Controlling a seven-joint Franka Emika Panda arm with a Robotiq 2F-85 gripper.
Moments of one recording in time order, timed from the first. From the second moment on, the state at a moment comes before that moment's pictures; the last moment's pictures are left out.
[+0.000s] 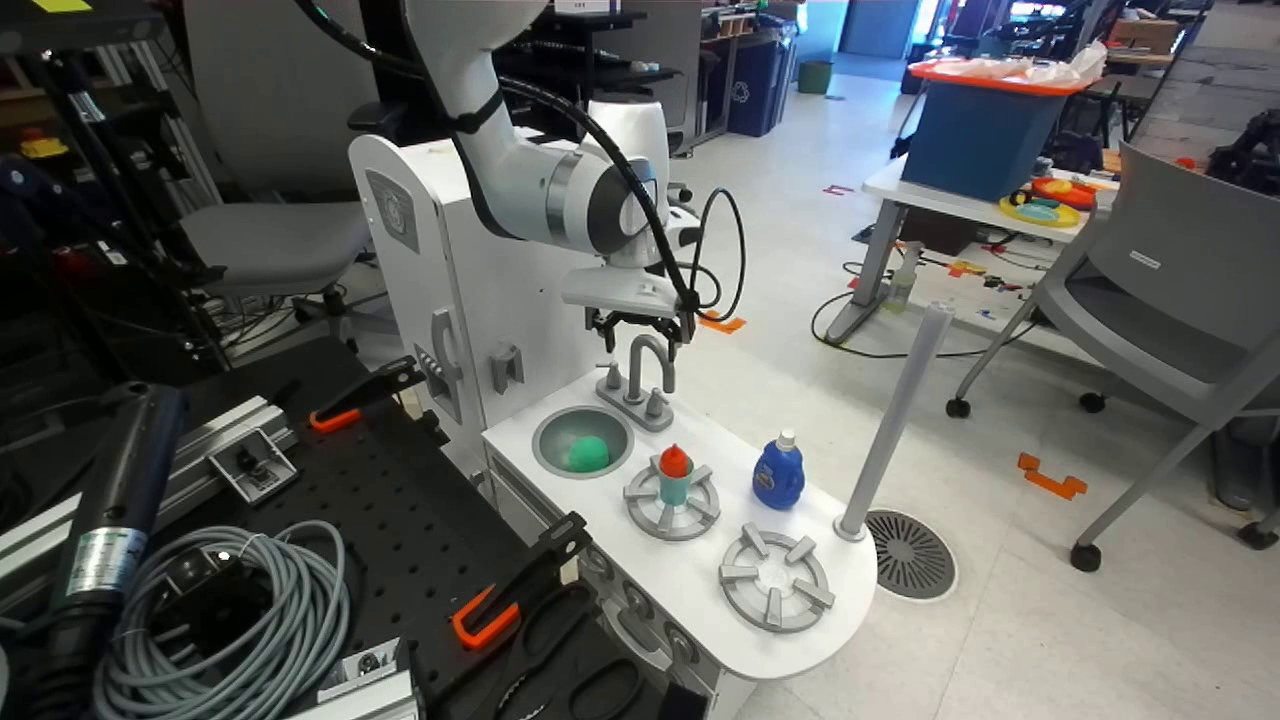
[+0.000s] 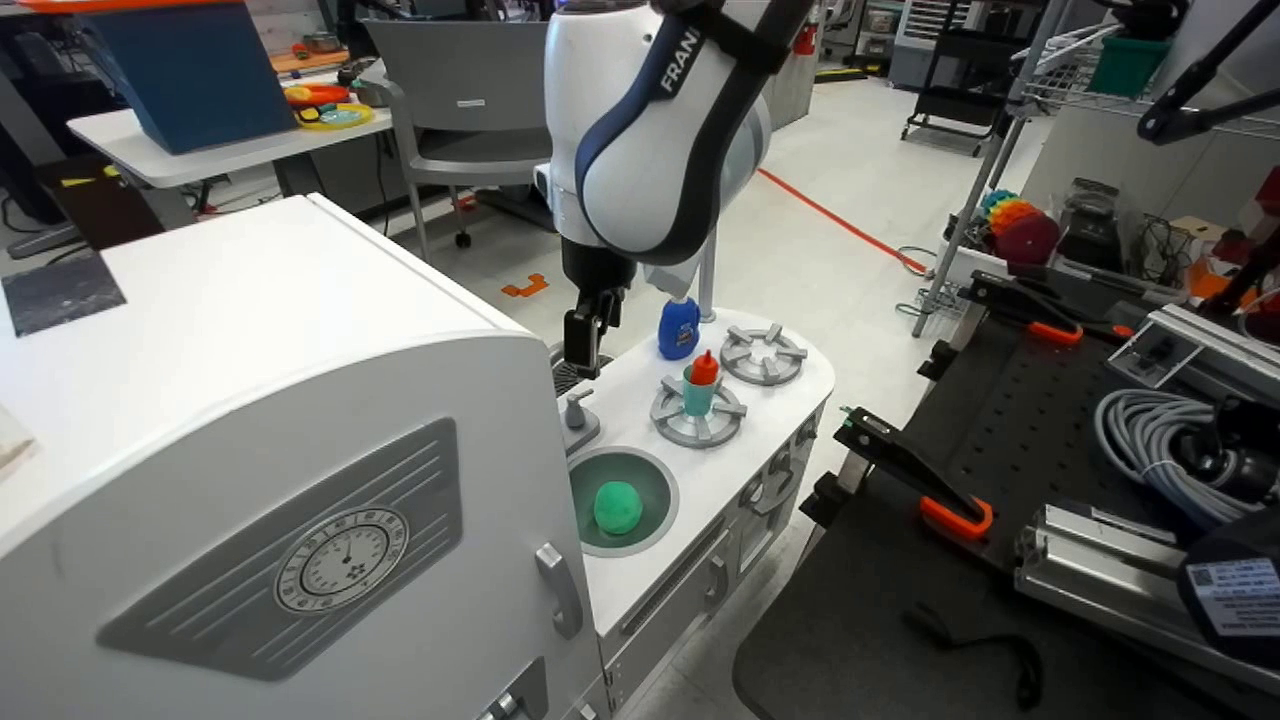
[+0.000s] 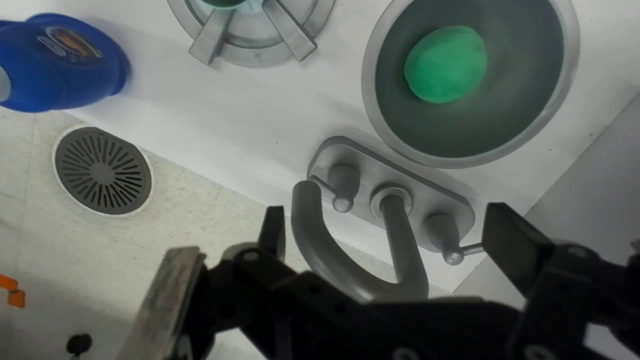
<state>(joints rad) 0.14 1.02 0.04 -1.66 -0.21 2.79 -0.21</state>
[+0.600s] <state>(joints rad) 0.13 1.11 0.04 -1.54 -0.29 2.79 -0.37</state>
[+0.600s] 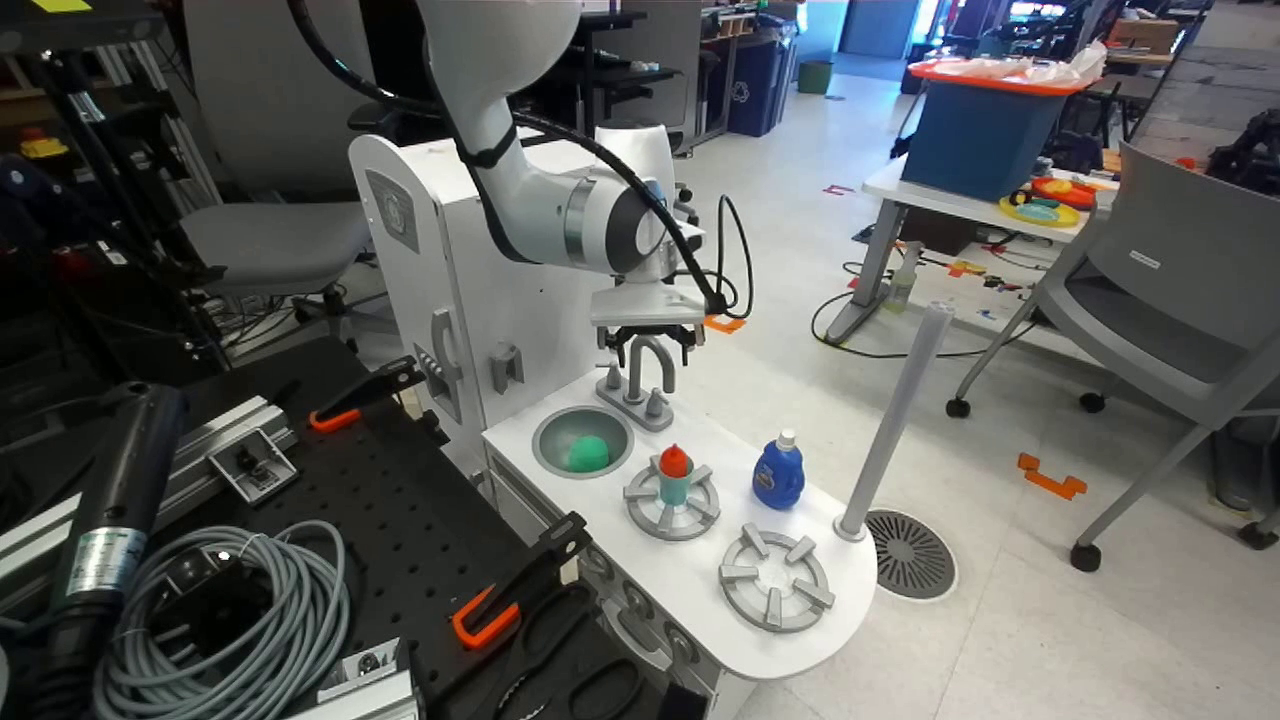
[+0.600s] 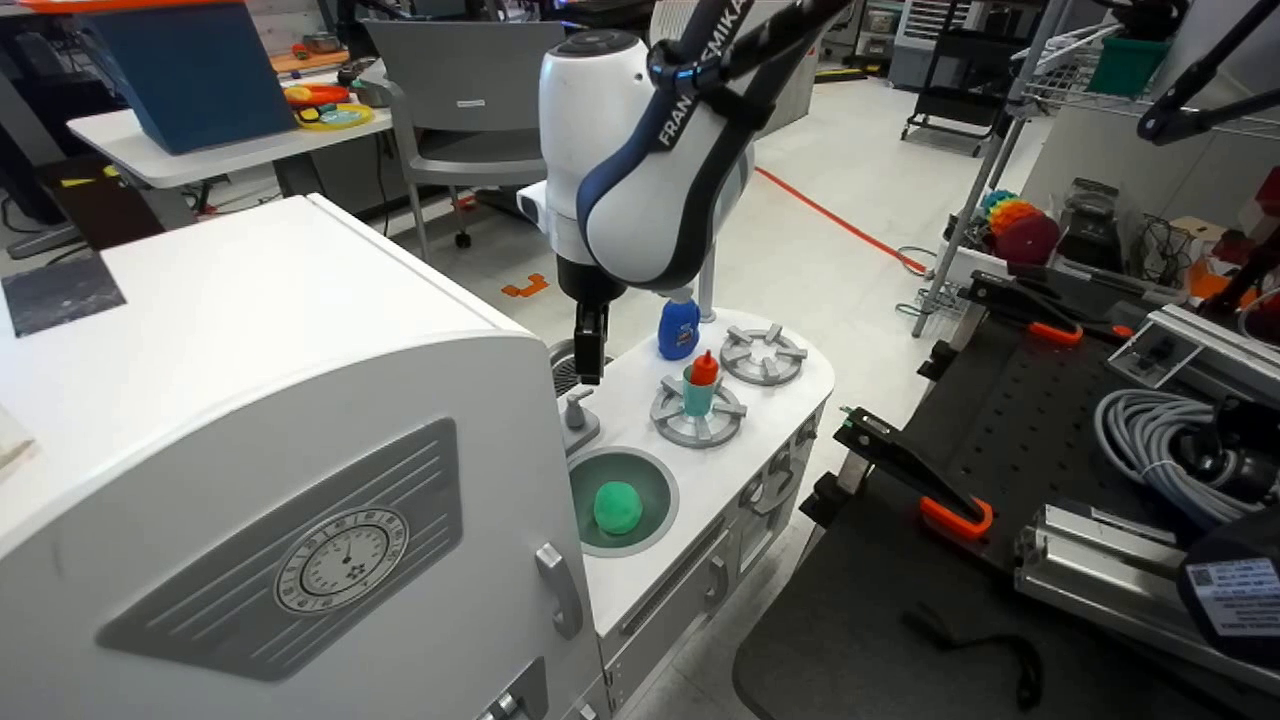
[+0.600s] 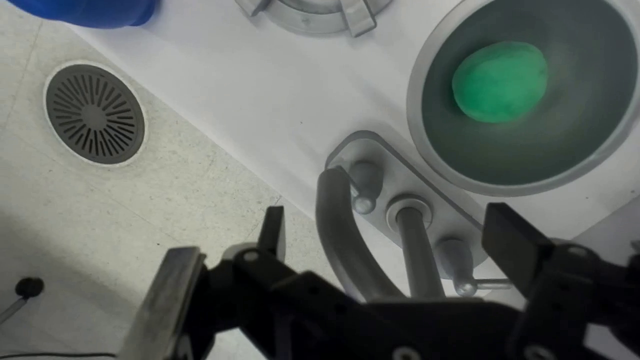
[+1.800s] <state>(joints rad) 0.12 1.25 0.10 -1.38 -0.29 2.76 -0.43</state>
